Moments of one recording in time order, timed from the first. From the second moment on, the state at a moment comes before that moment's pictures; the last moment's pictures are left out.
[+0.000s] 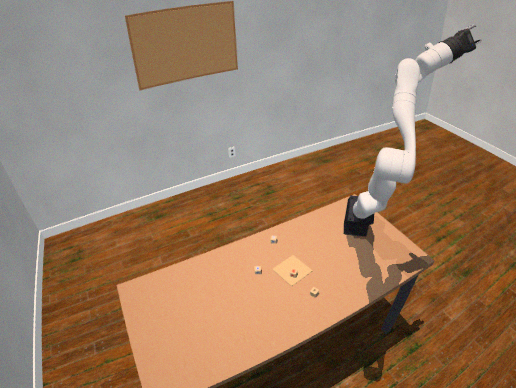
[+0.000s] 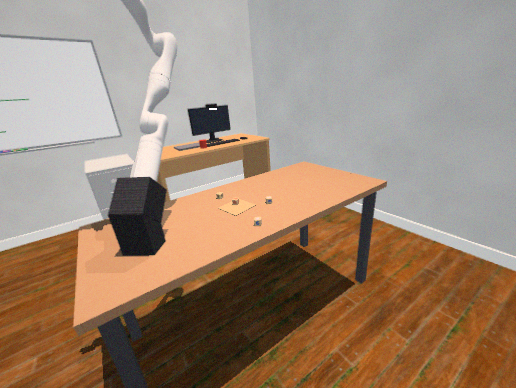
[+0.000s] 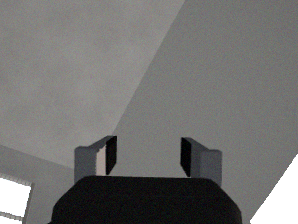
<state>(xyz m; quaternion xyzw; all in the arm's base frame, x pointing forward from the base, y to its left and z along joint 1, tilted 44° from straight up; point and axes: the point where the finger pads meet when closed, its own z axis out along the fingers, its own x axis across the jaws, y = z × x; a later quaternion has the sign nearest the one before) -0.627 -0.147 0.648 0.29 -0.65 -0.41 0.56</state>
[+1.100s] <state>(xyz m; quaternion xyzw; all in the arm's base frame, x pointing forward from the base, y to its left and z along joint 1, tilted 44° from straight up) -0.561 -0.348 0.578 0.46 -0.59 -0.30 0.59</state>
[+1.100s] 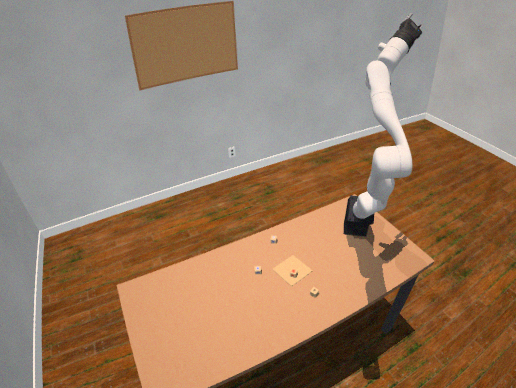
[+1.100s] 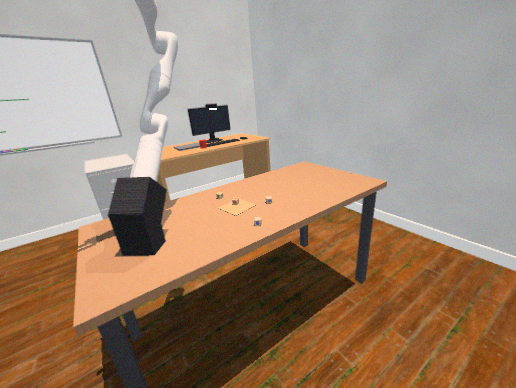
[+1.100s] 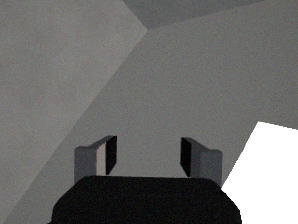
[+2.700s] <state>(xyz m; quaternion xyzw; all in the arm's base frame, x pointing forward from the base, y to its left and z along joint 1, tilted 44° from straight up) -0.334 -0.572 0.464 0.67 -0.45 -0.12 0.58</state>
